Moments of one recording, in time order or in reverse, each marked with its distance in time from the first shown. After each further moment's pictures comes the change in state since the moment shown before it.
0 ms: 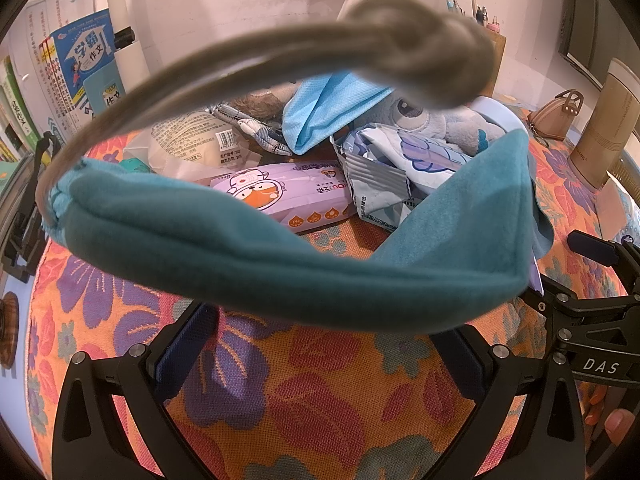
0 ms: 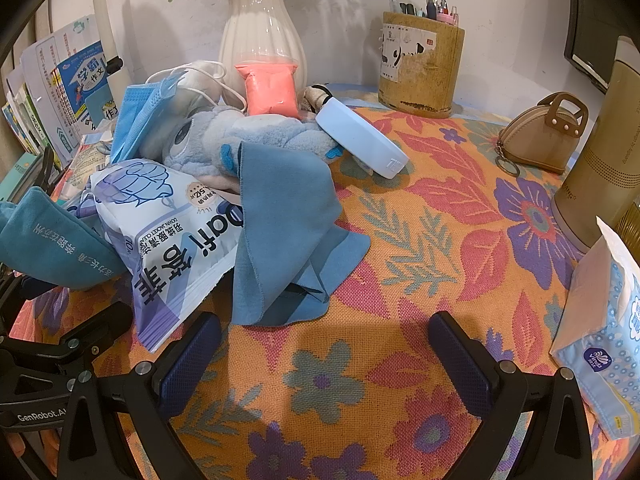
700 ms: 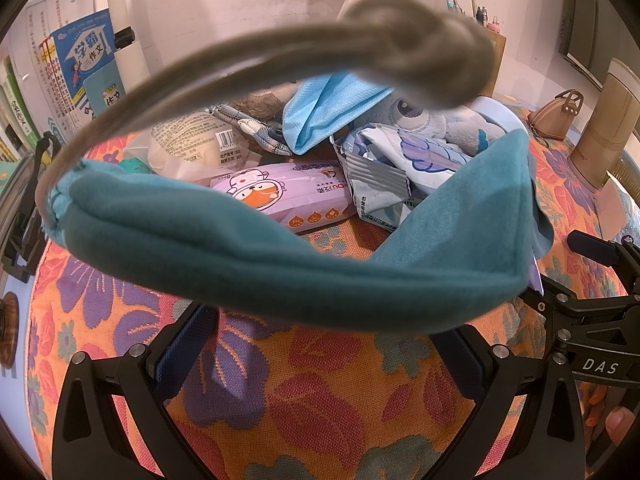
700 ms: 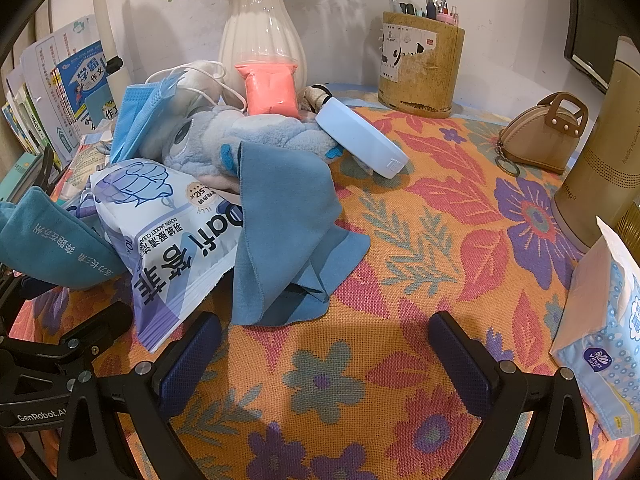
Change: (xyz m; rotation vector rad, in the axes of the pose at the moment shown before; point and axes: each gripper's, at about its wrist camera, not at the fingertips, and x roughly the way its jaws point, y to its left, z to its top) left arm 0.000 0.000 0.000 0.000 0.000 0.000; right arm 0.002 0.000 0.003 0.000 0.000 0.000
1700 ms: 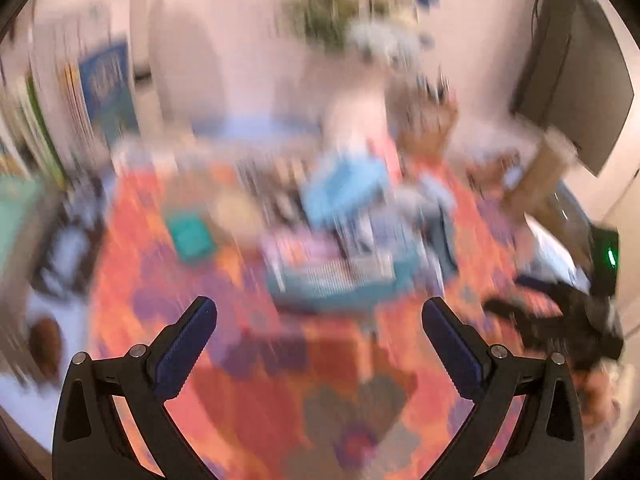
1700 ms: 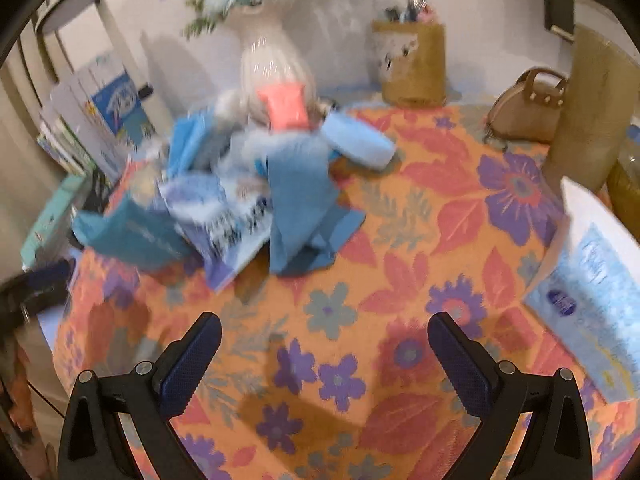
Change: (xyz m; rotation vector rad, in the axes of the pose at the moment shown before) left arm -0.110 0.051 0.033 -0.002 -0.112 -0.140; right arm -0.061 -0.028 -0.016 0.077 0.004 0.176
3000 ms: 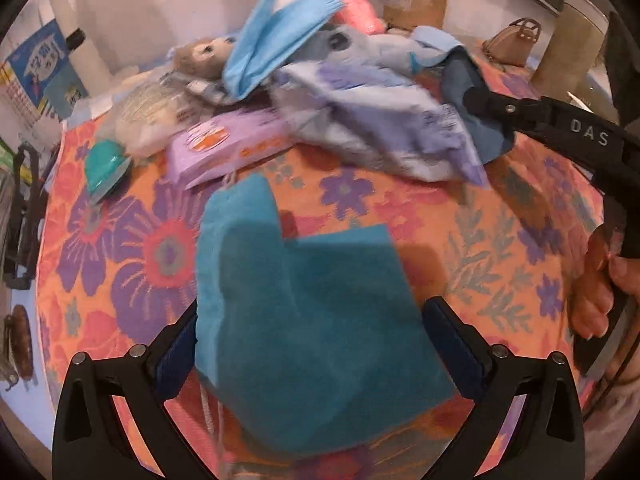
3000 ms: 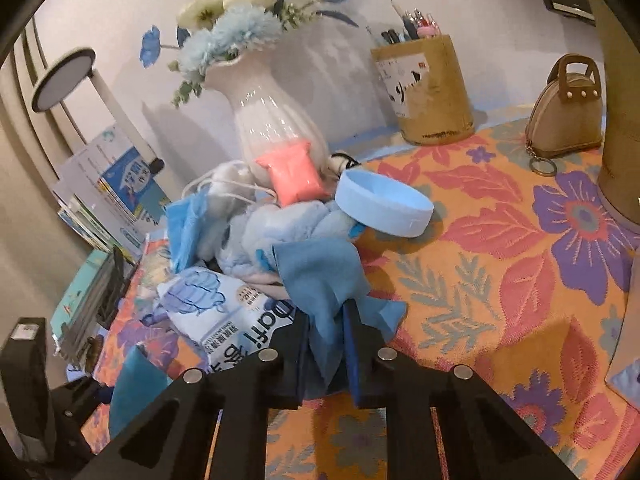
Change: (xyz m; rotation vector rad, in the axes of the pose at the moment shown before) left arm 0.115 -0.084 -0.058 0.148 0.319 0.070; right arm 0.049 -0.015 0.028 0.143 -0.193 0.192
